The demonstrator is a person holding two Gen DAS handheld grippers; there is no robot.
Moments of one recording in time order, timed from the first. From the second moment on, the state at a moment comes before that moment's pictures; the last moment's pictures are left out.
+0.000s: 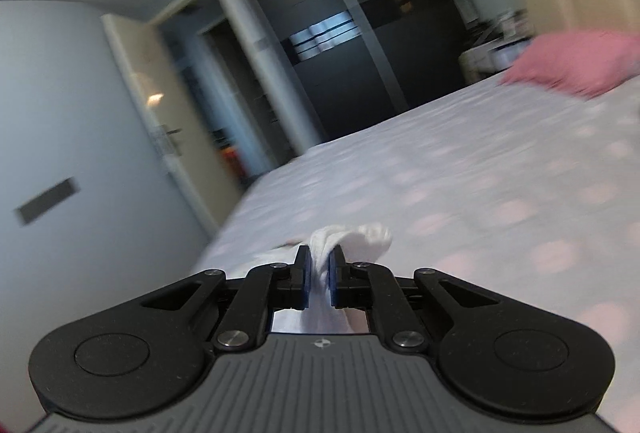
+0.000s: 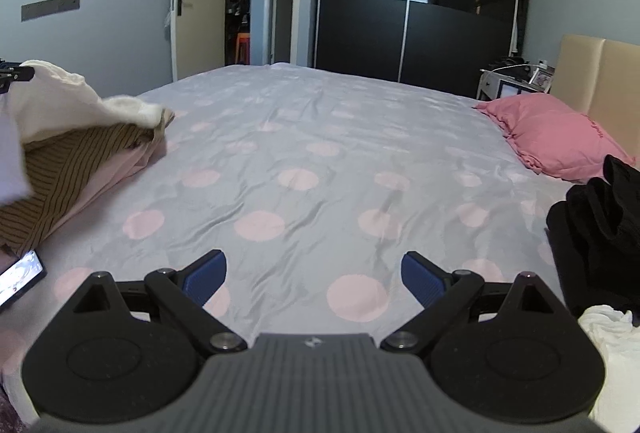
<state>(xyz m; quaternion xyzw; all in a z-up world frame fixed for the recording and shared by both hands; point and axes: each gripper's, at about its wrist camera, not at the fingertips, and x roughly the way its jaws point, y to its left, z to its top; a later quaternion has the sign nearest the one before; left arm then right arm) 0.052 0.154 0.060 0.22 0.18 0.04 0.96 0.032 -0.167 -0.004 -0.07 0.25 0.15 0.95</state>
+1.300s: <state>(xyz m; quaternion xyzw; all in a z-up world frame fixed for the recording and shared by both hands) 0.046 0.141 0.020 0.30 0.34 -0.09 0.89 0.055 -0.144 -0.036 -0.04 0.40 0.25 0.88</state>
